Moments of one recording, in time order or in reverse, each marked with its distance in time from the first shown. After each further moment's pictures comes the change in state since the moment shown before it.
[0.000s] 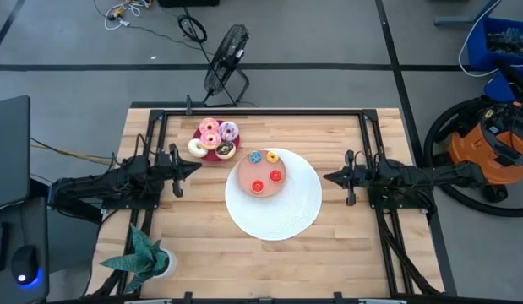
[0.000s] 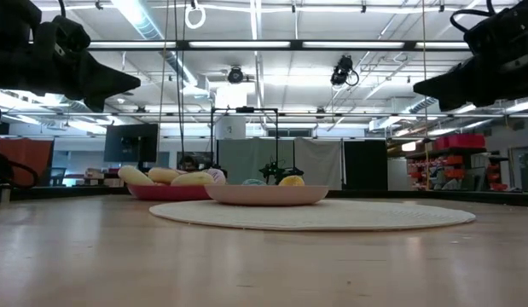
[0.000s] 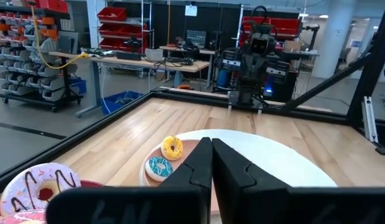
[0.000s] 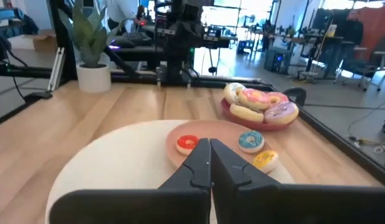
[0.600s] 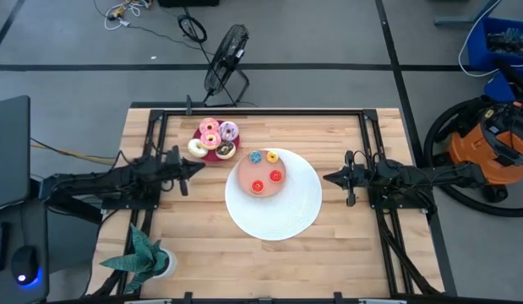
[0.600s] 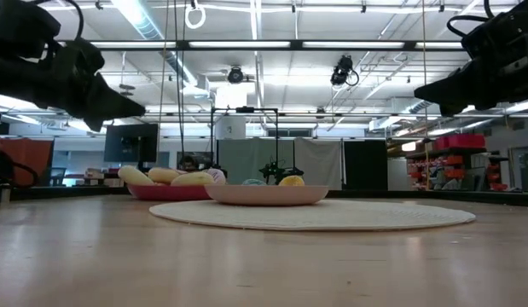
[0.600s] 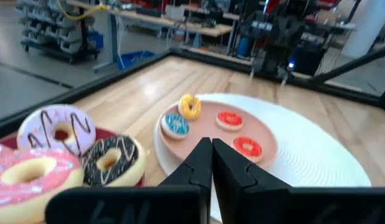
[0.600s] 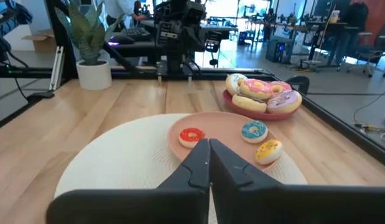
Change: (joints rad) left arm 0.003 0.179 -0.001 0.009 -0.067 -0.109; right arm 0.000 0.000 0.000 -0.033 -0.003 0.050
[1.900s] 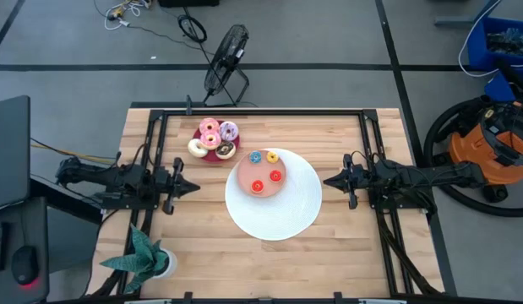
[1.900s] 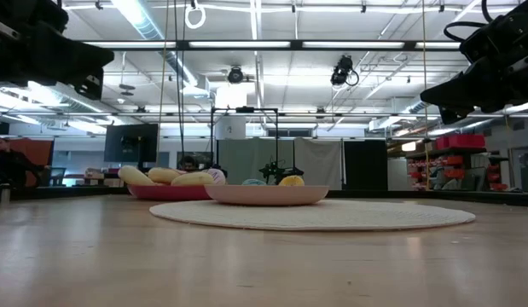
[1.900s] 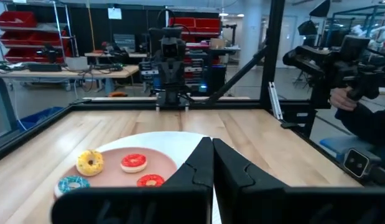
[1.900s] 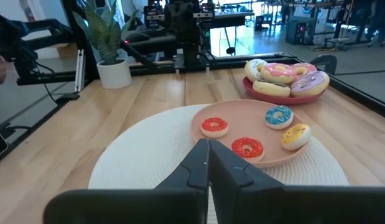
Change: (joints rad) left arm -0.364 -0.198 0.000 -0.009 0.020 0.157; right arm 0.000 0.000 0.000 -0.035 -0.072 0.108
